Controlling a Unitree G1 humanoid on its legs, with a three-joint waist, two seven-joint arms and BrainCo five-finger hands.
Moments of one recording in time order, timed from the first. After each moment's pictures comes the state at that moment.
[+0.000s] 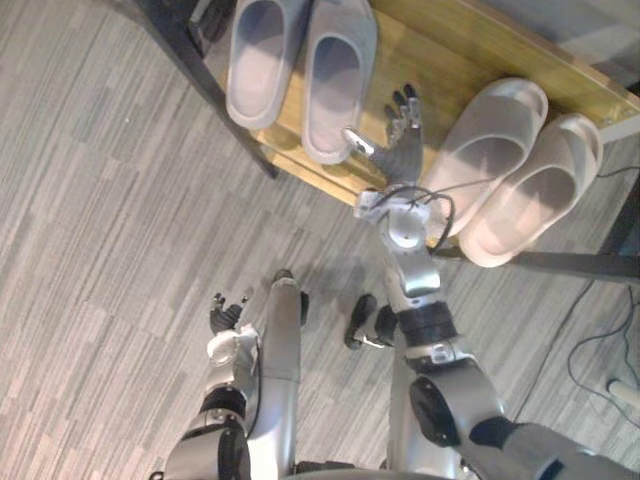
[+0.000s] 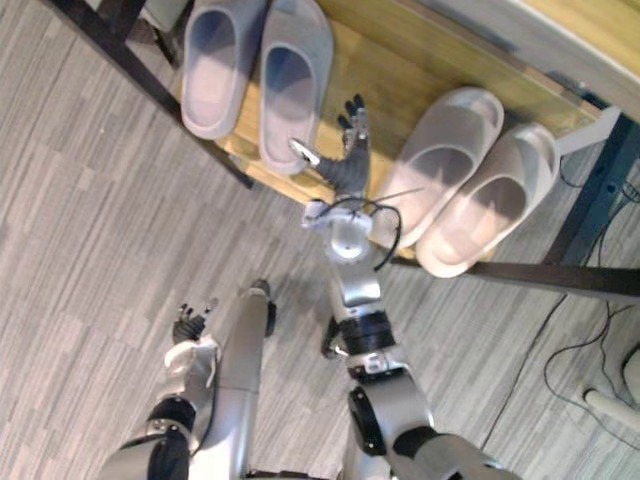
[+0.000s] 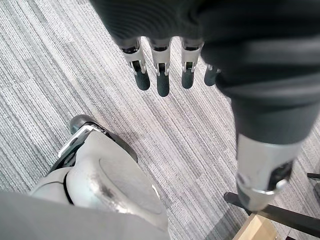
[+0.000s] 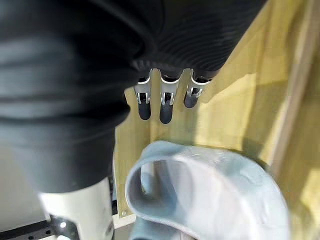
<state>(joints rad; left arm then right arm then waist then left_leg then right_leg) -0.36 -0.02 0.38 0.91 -0.20 -0.15 0.25 -0.76 0.11 0.01 0.30 0.14 -0.07 -0.33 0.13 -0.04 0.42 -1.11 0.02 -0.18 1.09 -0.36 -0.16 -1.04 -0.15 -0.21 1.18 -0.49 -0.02</state>
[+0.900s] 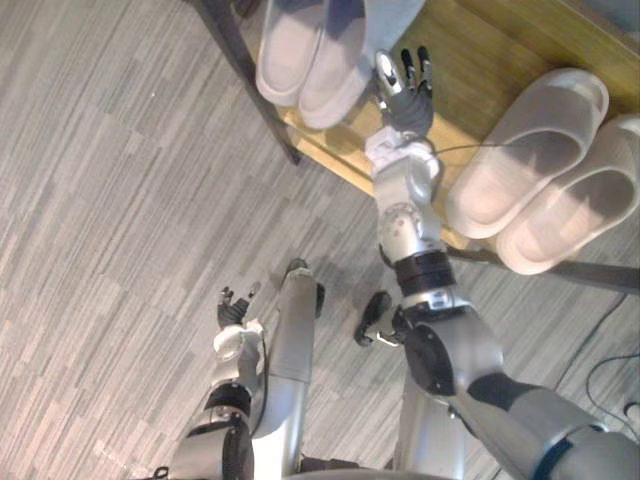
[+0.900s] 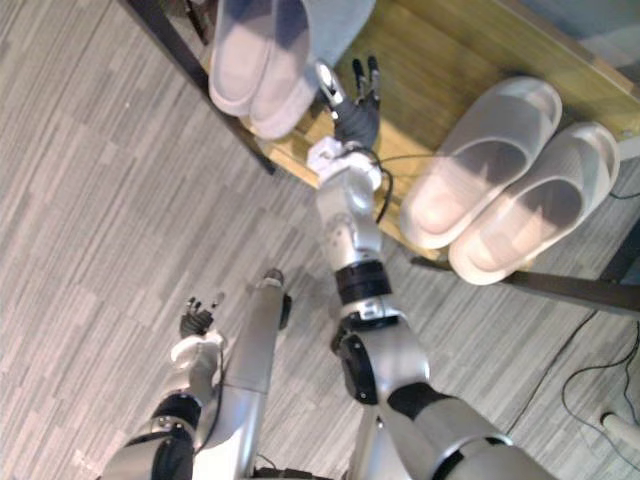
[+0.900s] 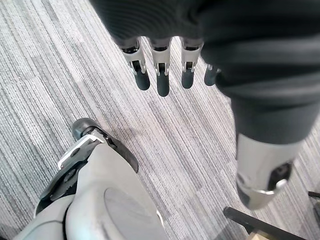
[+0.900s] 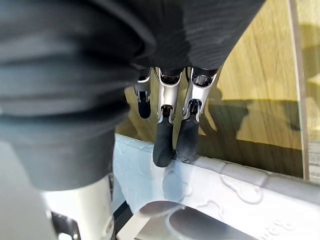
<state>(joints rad) -0.38 -0.04 0.33 0.89 -0.24 -0.16 0.25 -1.08 0.09 -0.15 0.57 0.56 -0.18 -0.28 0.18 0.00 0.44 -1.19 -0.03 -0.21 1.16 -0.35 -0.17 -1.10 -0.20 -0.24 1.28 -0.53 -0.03</state>
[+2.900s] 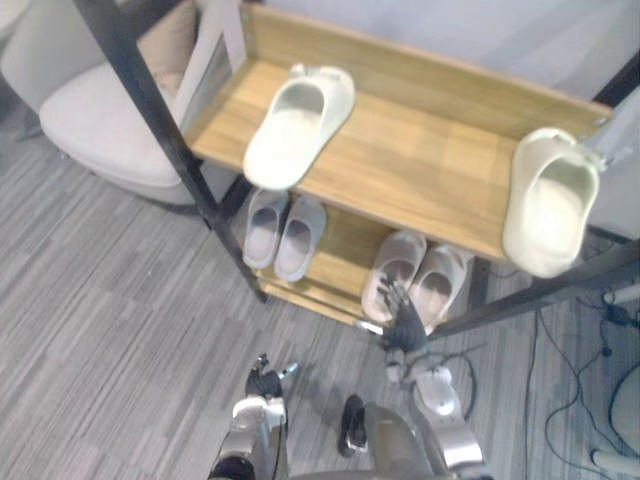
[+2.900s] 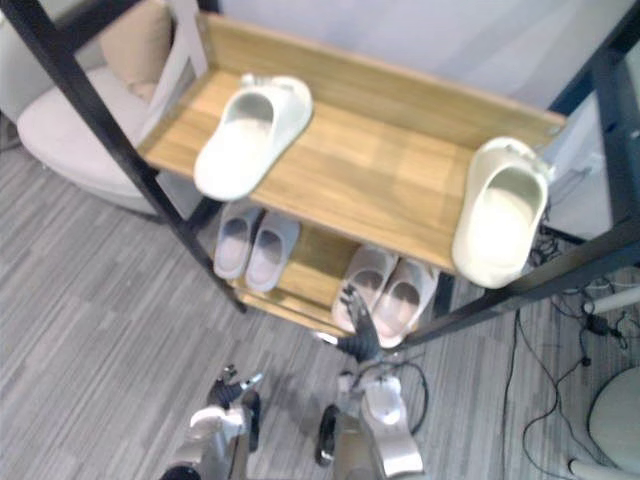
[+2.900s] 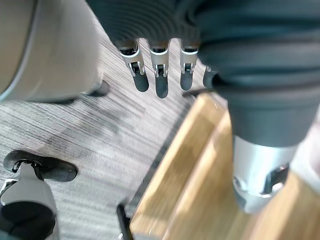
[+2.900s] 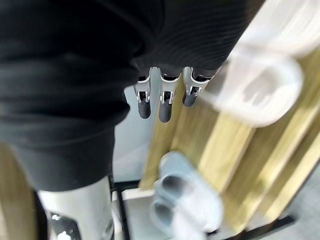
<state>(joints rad) -0.02 -0.04 -0.01 0.90 -0.08 -0.11 0.14 0.28 -0.02 0.15 0.08 -0.08 -0.11 -0.06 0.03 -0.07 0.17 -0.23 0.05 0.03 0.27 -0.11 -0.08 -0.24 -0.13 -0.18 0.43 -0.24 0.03</state>
